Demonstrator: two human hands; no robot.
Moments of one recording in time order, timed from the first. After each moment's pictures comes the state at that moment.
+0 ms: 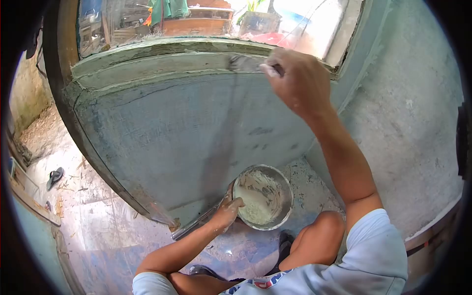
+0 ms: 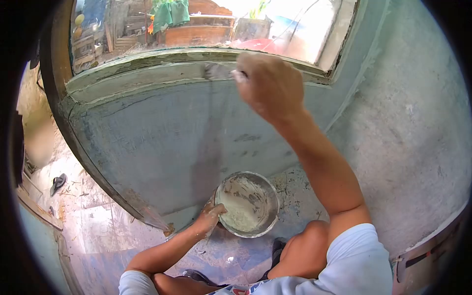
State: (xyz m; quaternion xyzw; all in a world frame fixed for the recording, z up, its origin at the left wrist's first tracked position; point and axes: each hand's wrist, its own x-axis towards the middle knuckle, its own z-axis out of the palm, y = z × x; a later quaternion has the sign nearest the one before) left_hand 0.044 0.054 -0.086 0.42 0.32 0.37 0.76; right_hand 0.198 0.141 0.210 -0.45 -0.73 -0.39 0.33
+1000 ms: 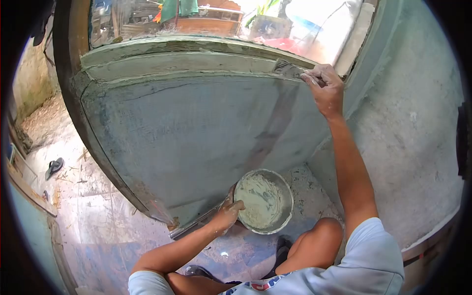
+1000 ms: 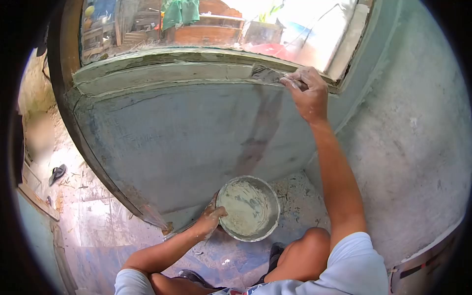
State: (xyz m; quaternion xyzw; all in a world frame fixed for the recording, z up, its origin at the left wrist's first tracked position) left_hand 0.036 0.051 -0.068 0.42 0.33 0.35 0.77; right_hand 0.306 0.208 0.179 -0.37 -0.73 -0.13 0.56
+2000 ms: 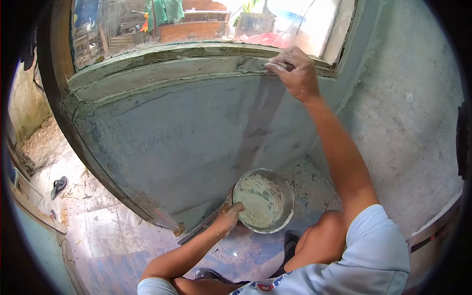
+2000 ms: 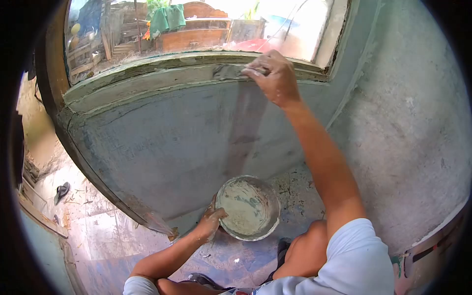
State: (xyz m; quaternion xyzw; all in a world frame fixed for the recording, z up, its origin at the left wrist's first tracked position) left_hand 0.040 0.050 -0.074 0.42 0.35 0.35 0.76; right_hand 0.264 0.215 0.190 -0.35 -0.78 -0.17 0.49
